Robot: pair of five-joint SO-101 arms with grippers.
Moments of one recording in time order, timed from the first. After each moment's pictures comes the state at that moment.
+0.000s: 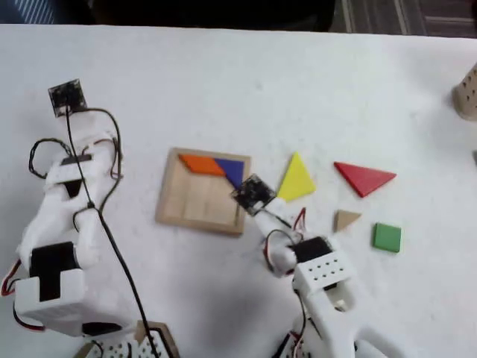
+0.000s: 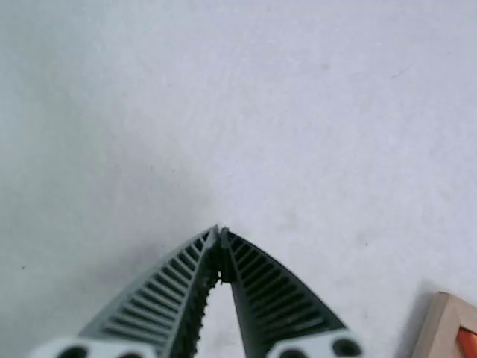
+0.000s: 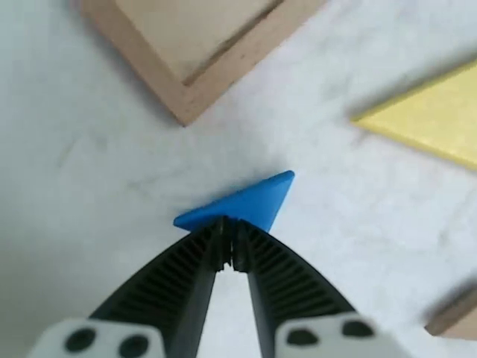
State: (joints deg) left arm -18.4 5.1 36.4 20.4 11.5; right arm -23.9 -44.0 75.4 44.7 24.7
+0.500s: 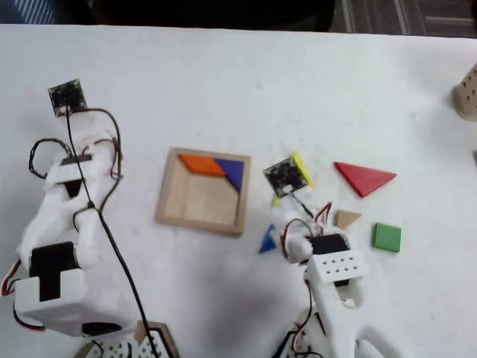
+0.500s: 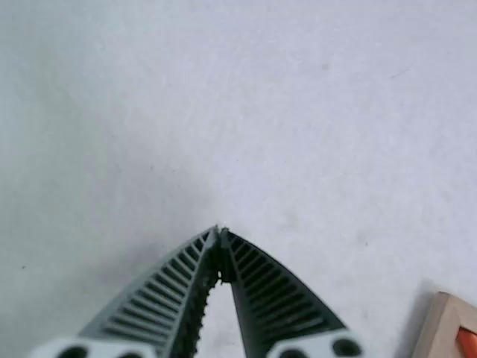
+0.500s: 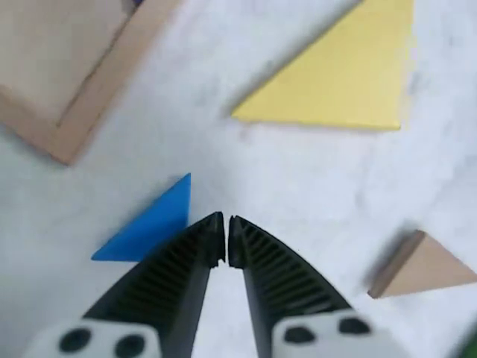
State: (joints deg) left arm -18.4 5.1 36.4 20.4 11.5; right arm -13.8 -43.9 75.0 39.8 19.2
